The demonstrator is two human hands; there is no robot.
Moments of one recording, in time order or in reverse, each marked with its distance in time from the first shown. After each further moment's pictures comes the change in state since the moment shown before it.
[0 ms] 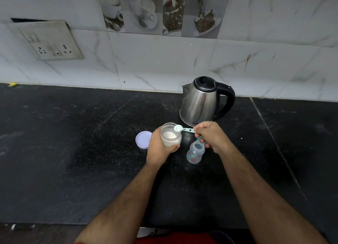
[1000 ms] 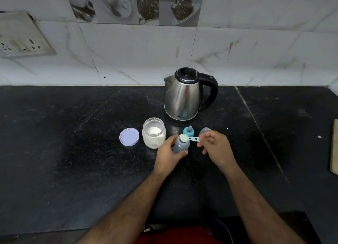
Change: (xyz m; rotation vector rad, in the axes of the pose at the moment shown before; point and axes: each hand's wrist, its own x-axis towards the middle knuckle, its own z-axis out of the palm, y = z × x) left_hand -0.033 -0.010 0.069 -0.001 -0.258 0.000; right_hand -0.045 0.068 -0.041 -0.017 0.187 -0.194
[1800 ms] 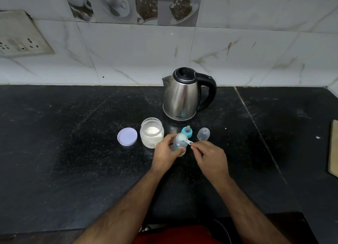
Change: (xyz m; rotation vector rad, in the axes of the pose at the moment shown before) left_hand 0.009 -0.001 0.003 -0.058 0.014 -0.030; right_hand -0.030 0.006 0.010 -0.584 0.135 -0.534
